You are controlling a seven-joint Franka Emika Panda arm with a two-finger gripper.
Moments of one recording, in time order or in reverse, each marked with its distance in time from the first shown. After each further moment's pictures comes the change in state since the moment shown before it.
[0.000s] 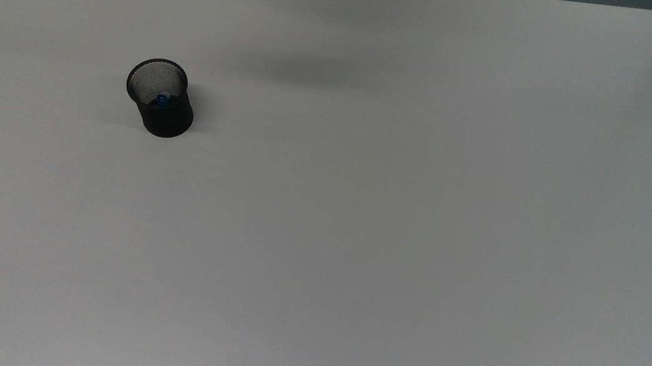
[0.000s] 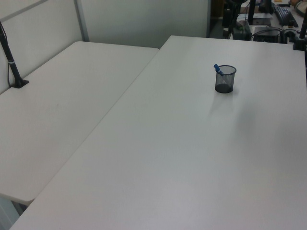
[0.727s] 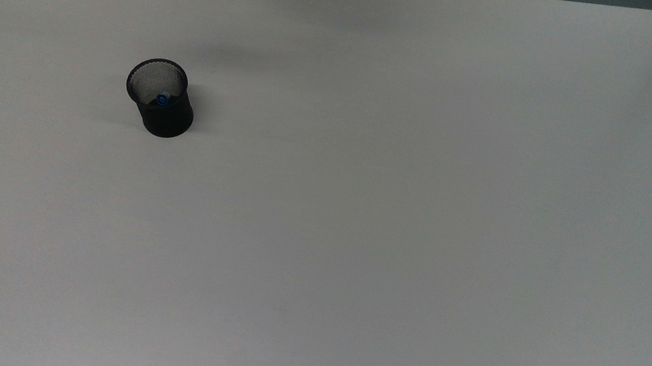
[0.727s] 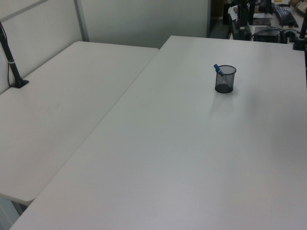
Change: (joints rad) arm -0.145 0.015 -0.006 -0.038 -0.007 0.001 -0.477
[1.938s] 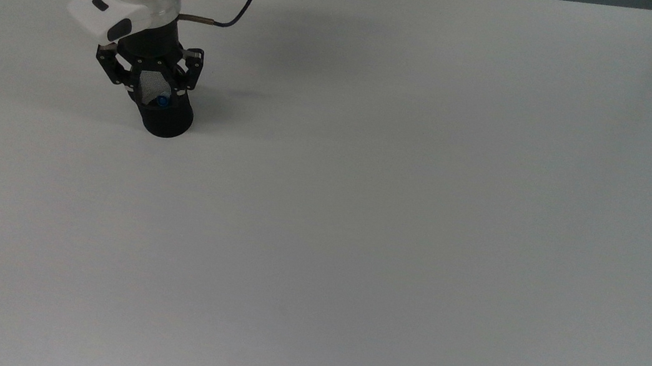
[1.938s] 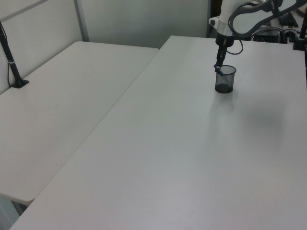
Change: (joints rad) arm 0.015 0.184 0.009 -0.237 0.000 0.575 0.164
